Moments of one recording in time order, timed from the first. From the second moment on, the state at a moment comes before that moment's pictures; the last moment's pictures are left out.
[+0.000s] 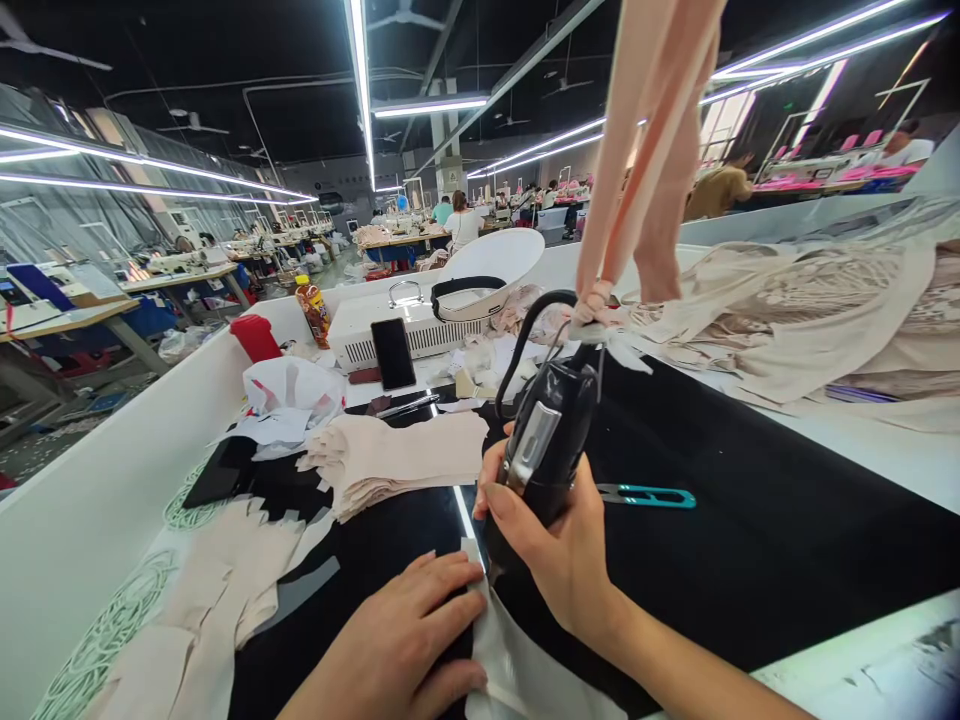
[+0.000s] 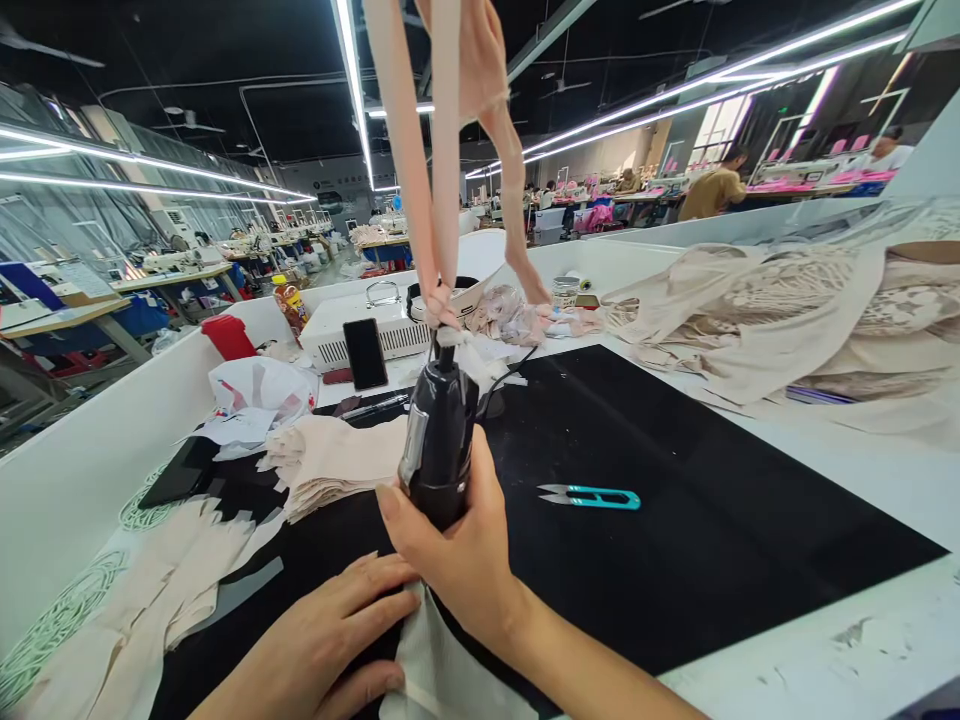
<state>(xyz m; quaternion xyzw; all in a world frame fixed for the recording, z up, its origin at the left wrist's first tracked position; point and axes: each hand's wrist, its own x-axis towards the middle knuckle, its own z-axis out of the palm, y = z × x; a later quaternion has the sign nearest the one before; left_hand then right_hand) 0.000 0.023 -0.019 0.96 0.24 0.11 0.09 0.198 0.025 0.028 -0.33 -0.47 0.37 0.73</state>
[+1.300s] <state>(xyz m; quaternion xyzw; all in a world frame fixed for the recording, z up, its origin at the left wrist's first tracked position) -0.006 0.024 -0.027 0.94 0.27 0.16 0.13 0.211 0.034 0.029 -0.36 -0.48 0.34 0.73</state>
